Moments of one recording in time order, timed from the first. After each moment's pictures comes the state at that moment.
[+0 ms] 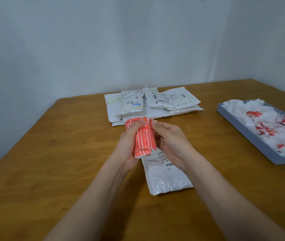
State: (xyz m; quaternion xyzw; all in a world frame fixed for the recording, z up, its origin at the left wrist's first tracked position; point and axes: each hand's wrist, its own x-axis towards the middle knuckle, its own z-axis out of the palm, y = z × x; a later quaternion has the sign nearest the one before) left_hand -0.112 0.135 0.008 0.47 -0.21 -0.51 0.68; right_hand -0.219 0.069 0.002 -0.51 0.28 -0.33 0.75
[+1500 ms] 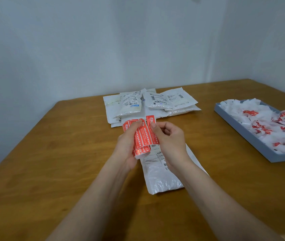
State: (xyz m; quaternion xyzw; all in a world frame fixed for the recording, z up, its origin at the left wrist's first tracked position) left_hand -0.115 0.132 0.006 0.54 -0.16 -0.49 0.67; right_hand -0.218 0.084 -0.003 -0.55 0.34 -0.45 0.61
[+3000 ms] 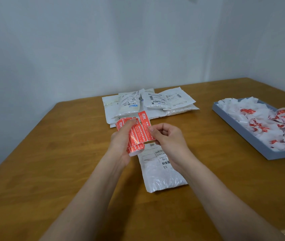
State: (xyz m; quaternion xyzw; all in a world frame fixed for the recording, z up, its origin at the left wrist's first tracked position) left_hand -0.107 0.131 0.011 0.58 -0.13 -0.44 0.67; right_hand -0.228 0.076 -0.004 -0.58 0.33 -0.39 0.64
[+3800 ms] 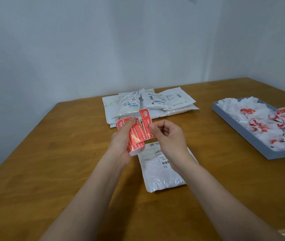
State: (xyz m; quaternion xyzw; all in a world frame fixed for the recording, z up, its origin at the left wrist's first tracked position) left_hand -0.109 0.132 0.016 0.58 -0.11 -0.46 0.66; right_hand -0.227 0.081 0.000 -0.61 0.31 -0.46 0.56
